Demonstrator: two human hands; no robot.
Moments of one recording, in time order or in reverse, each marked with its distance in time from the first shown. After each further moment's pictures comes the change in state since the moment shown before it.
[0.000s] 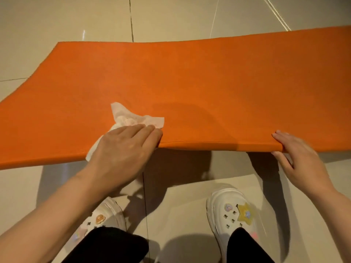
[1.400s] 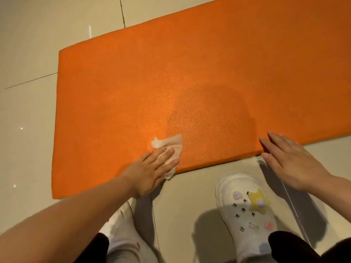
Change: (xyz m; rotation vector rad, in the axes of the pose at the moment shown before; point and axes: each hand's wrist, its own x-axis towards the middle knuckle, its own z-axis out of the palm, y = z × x) left_hand -0.057 0.026 0.163 -0.151 -0.752 0.128; right_hand -0.012 0.011 0.069 -0.194 -0.591 0.070
